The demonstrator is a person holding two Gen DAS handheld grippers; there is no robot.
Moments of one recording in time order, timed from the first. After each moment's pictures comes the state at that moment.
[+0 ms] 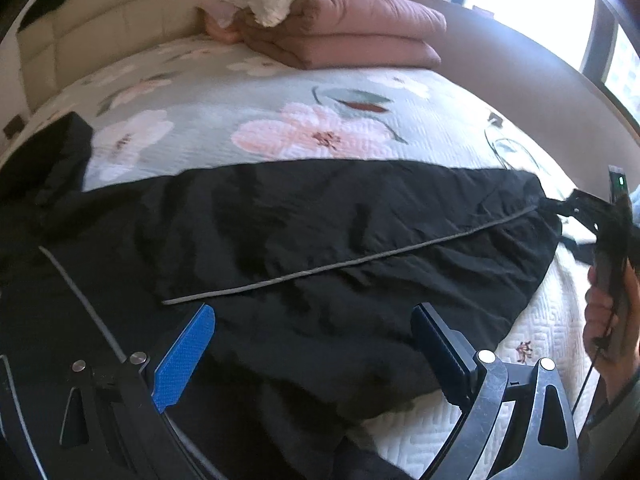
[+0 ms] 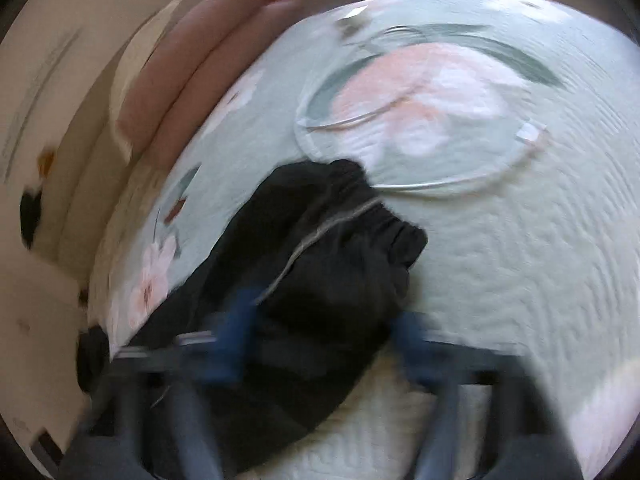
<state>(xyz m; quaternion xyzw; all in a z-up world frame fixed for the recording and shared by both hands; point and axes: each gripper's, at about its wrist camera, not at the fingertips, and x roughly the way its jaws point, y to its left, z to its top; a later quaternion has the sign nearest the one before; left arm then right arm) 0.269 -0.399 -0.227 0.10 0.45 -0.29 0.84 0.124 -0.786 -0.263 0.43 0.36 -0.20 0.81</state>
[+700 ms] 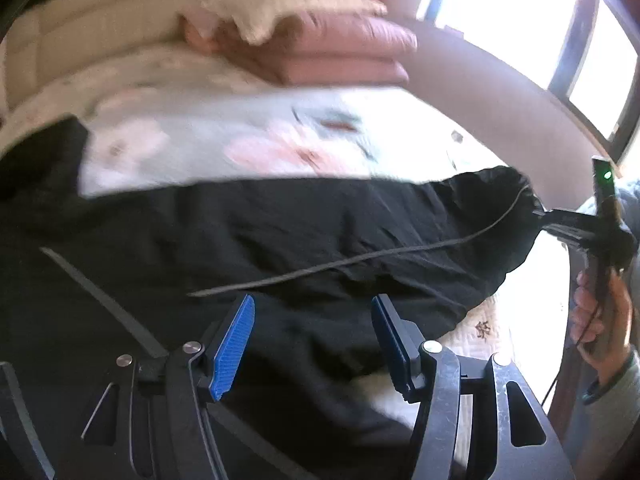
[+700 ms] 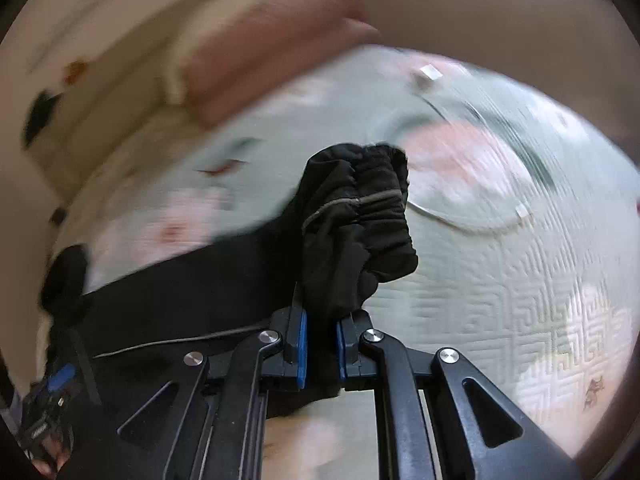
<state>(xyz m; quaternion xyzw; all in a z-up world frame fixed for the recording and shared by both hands) 0.257 -0.333 -0.182 0.06 0.42 -0.35 0.83 0.112 -0.679 -0.149 0.26 0.37 -0.18 0.87</state>
